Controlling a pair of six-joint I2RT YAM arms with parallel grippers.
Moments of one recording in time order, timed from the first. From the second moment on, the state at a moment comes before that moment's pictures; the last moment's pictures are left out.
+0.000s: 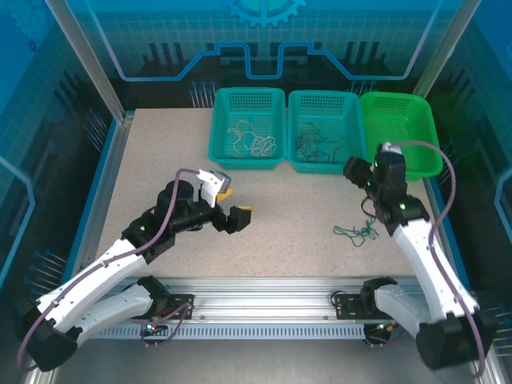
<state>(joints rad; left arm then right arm) -0.64 0.87 0.74 -0.23 0.26 -0.25 0.12 0.91 0.83 -0.50 0.16 0.55</state>
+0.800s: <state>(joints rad) -0.64 0.87 0.70 -0.20 0.28 -0.28 -0.11 1.27 0.59 -0.58 -0.04 0.81</state>
